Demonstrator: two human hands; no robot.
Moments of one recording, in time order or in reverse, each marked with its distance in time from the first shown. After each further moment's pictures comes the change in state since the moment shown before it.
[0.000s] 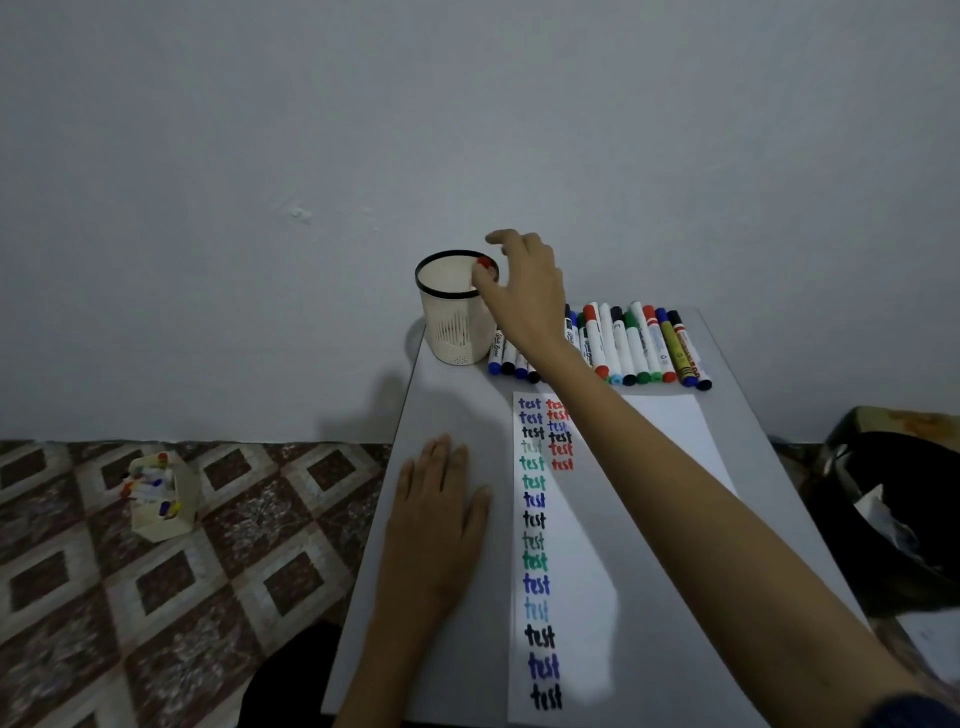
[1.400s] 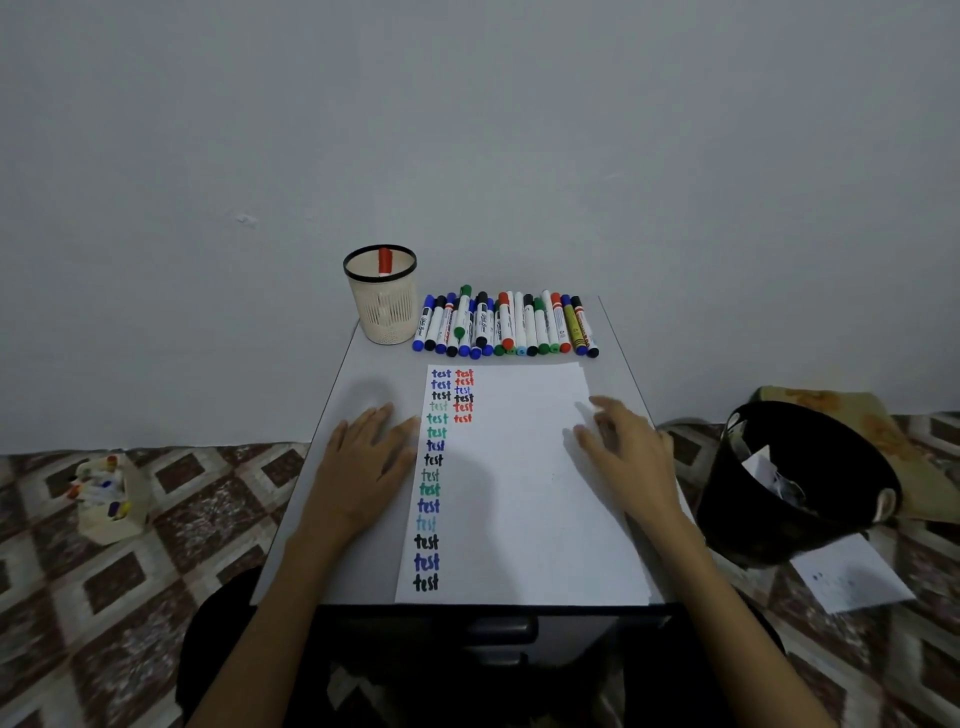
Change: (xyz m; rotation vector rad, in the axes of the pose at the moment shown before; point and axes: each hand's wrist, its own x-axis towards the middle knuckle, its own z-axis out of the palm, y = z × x) left_hand -0.005 0.002 -0.007 0.099 -0.090 0.145; right_hand -0.221 0.100 -0.177 -0.173 -0.162 0.330
